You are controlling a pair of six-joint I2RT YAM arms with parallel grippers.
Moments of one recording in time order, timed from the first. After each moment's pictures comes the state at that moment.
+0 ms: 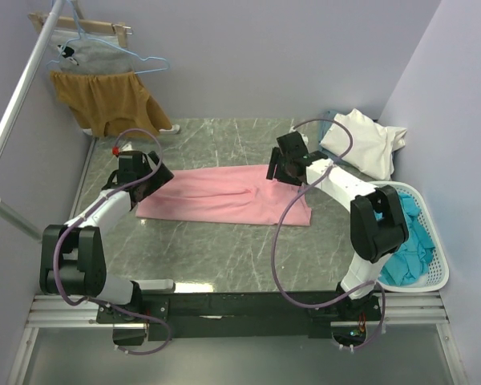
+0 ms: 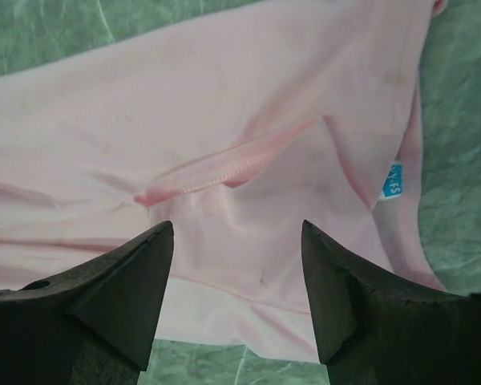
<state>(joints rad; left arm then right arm) -0.06 1.43 0.84 -0.12 -0.01 -0.67 0.42 1.75 1.30 -0.47 0.18 0.57</state>
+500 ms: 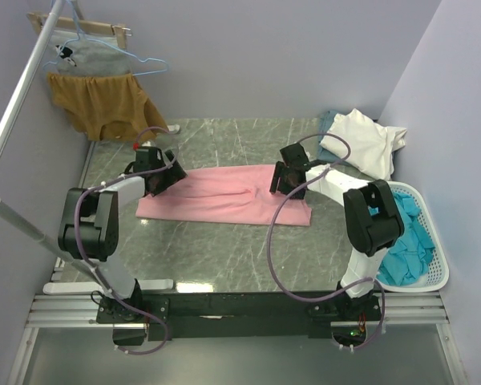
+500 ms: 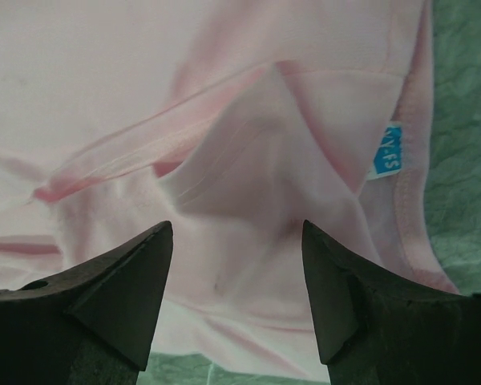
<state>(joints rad) -0.10 1.70 0.96 0.01 0.09 -0.64 0.39 1.80 1.17 -0.42 0.08 0.59</state>
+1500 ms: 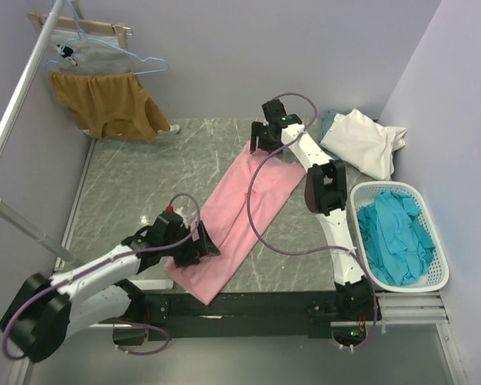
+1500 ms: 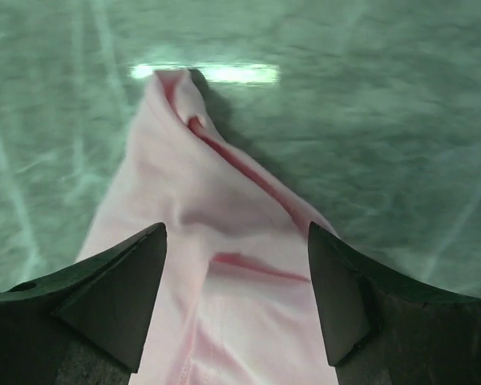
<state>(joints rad) -0.62 1.05 0.37 -0.16 0.27 -0.94 0.34 2.58 2.42 -0.84 -0.02 0.38</state>
